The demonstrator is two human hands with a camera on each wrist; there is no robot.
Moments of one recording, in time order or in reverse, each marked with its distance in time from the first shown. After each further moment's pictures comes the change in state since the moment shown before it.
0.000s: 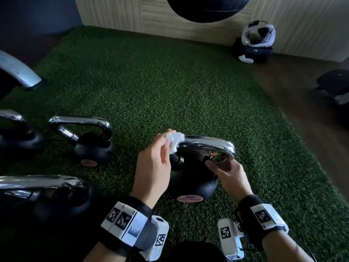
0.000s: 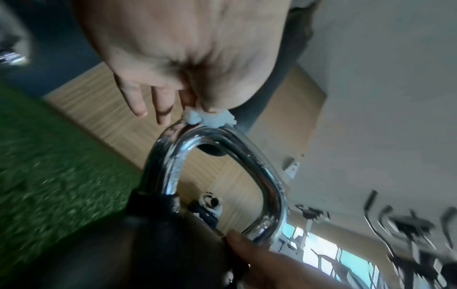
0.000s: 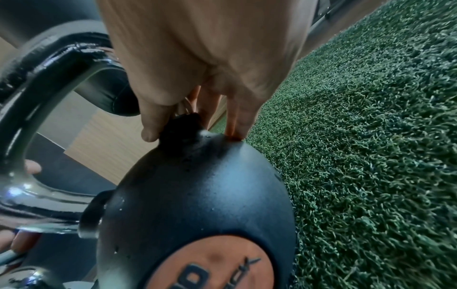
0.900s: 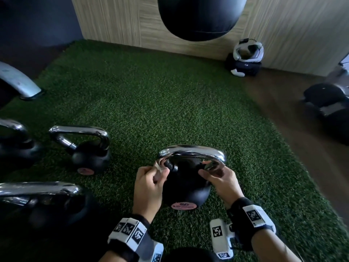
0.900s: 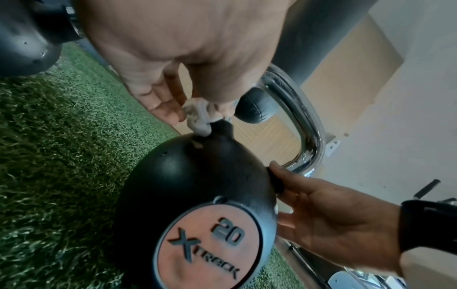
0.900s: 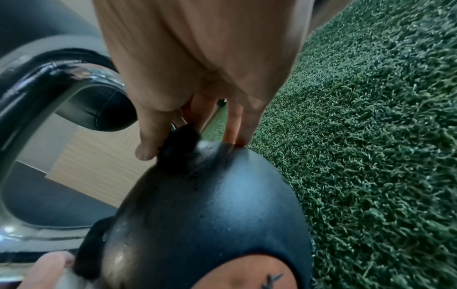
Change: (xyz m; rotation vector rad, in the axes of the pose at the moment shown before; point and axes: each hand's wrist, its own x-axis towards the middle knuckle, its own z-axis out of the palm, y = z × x) left_hand -0.044 -0.050 0.038 -0.077 -0.076 -0.315; right_hand -0.003 -0.009 -0.008 0.092 -0.023 0.019
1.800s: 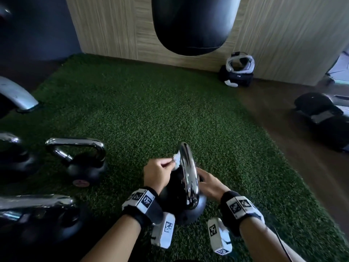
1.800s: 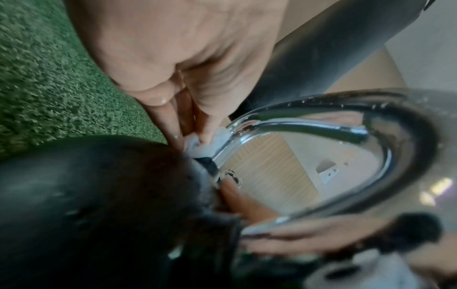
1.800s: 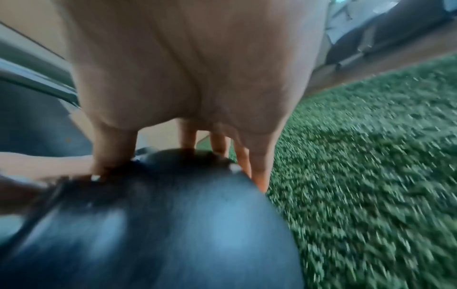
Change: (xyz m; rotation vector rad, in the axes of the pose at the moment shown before) left_hand 0.070 0.041 0.028 -0.060 -0.087 -0.008; right_hand 0.030 -0.019 0.009 -0.557 -0.343 0.140
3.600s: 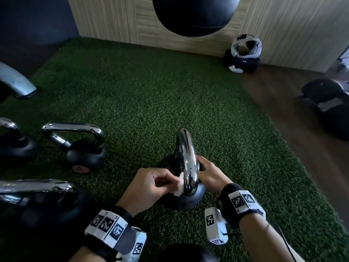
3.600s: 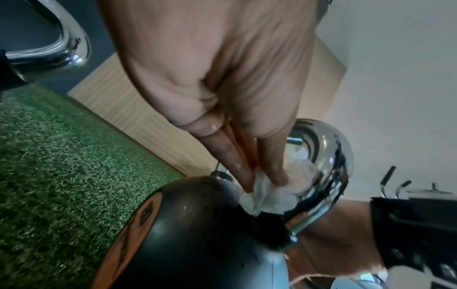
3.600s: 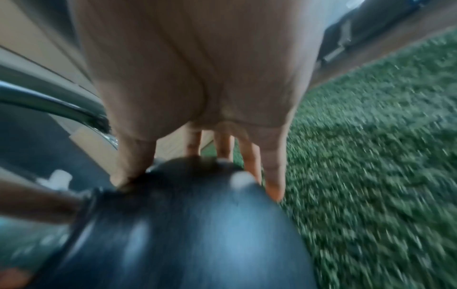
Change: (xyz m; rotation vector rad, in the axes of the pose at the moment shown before) left_hand -0.075 0.006 -0.057 -0.131 -0.431 0.231; right_hand -0.003 0.011 0.007 0.150 0.042 -0.061
